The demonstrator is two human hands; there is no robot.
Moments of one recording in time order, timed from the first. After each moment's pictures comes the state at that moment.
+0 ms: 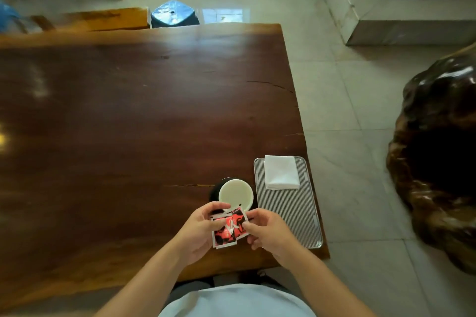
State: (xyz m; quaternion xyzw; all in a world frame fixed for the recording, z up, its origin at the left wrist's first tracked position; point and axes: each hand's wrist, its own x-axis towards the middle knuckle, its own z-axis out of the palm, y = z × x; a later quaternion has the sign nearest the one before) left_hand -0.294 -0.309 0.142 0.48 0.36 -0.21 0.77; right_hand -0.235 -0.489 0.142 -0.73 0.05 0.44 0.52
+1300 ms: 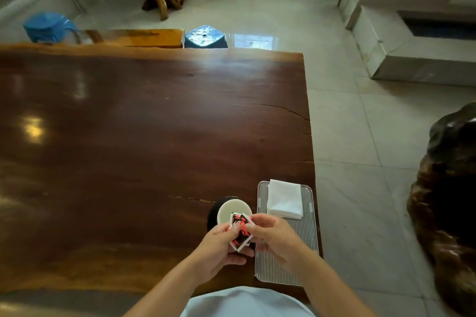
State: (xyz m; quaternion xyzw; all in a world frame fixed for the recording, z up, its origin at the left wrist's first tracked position) left_hand -0.272 -0.363 0.150 0.48 0.35 -0.20 0.78; right_hand -0.180 -0.504 0.148 -0.67 0.02 0.49 0.56
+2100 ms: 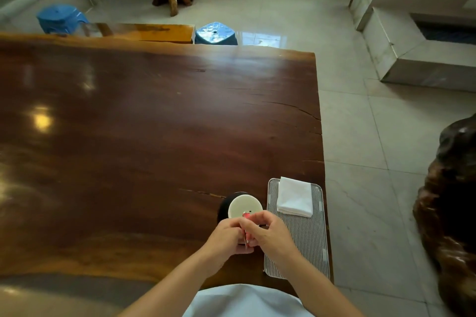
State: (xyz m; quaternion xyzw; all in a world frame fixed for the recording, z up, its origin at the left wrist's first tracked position) left_hand -0.280 -0.356 0.149 0.59 0.33 -0.17 0.72; right_hand -0.215 -0.471 0.146 -0.75 -0.01 0.37 0.55
